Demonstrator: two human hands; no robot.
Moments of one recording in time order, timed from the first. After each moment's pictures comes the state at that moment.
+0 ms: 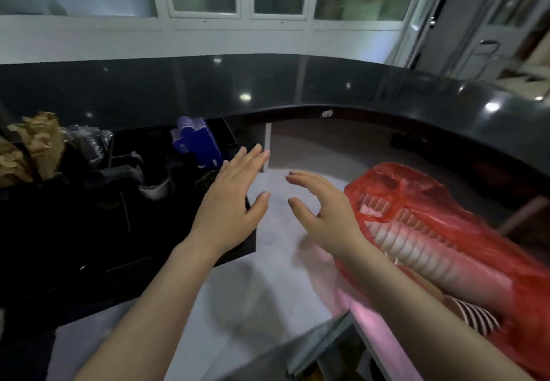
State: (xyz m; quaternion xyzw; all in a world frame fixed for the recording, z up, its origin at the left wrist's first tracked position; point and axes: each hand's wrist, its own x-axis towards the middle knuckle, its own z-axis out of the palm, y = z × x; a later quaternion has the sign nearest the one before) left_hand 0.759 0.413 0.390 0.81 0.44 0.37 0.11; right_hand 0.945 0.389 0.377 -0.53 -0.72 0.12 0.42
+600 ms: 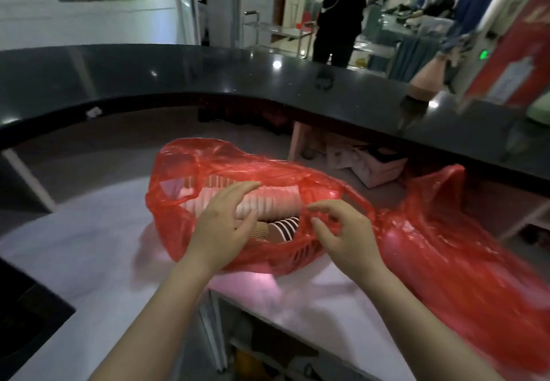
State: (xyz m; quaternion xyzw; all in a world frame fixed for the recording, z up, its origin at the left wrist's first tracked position) left_hand 0.970 0.331 0.365 0.88 0.15 0.31 0.33; right_hand 1.105 0.158 0.361 -0.79 -0.44 -0.10 0.43
